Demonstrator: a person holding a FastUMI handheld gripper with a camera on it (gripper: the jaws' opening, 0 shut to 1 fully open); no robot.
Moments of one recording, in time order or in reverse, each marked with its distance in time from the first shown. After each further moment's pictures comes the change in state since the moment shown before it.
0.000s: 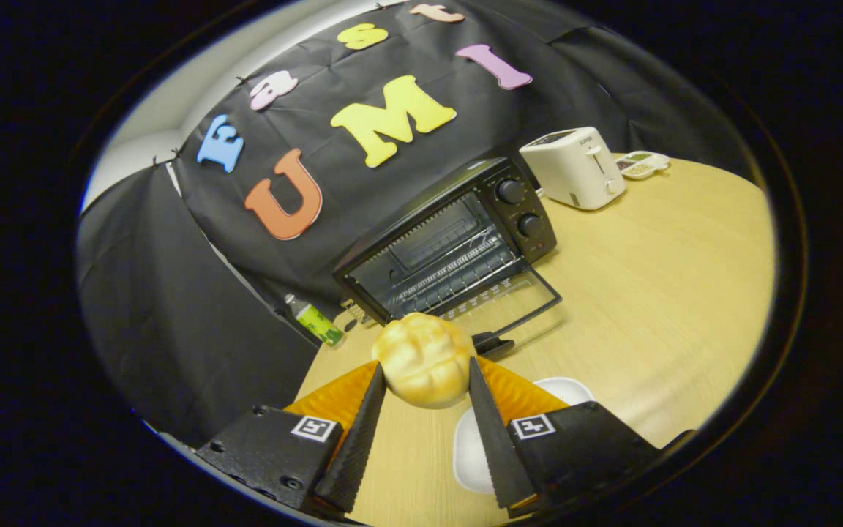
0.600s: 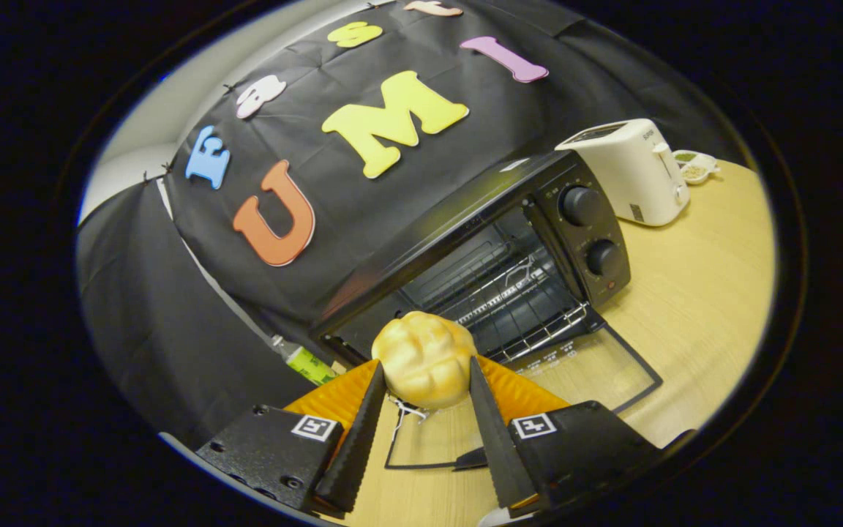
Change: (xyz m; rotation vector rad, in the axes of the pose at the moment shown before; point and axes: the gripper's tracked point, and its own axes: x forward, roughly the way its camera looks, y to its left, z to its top) arm 0.145 0.006 0.057 -0.021 -0.040 0.029
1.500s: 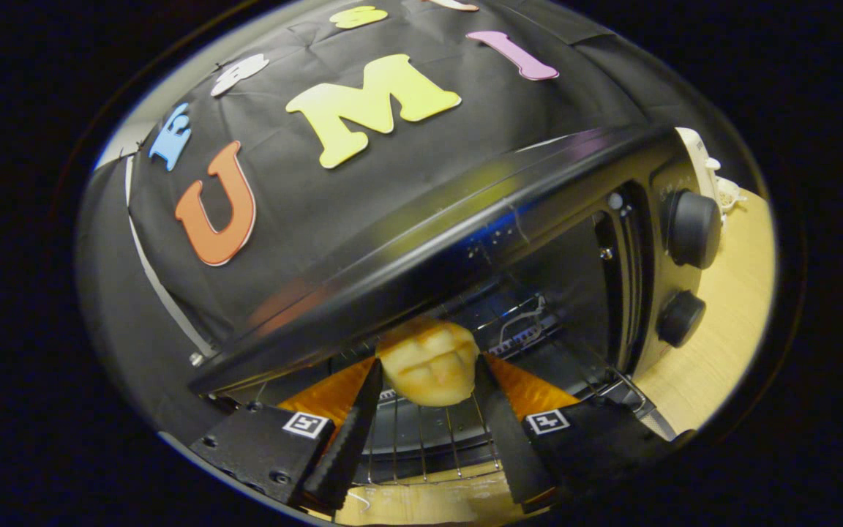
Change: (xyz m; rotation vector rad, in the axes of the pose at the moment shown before) arm 0.112 -0.039 0.031 -0.069 -0.057 -0.128
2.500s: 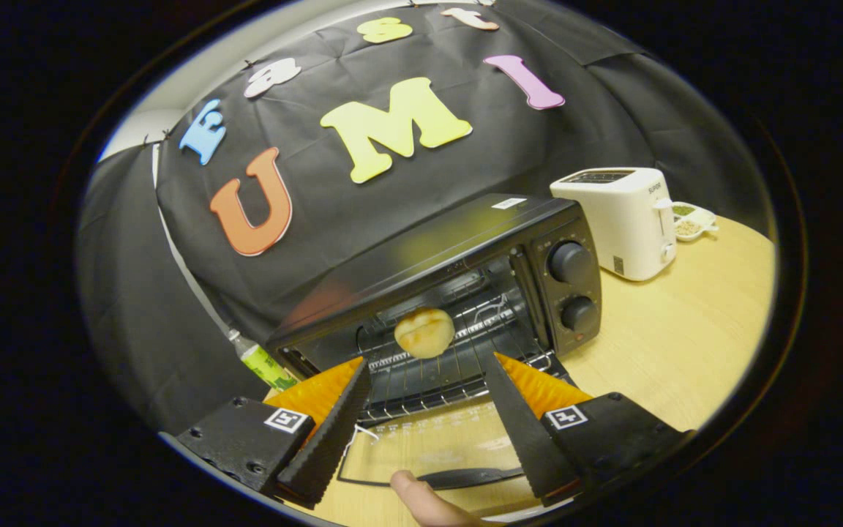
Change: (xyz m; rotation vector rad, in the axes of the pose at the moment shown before) arm -0.127 -0.006 -0.004 -0.091 0.022 0.007
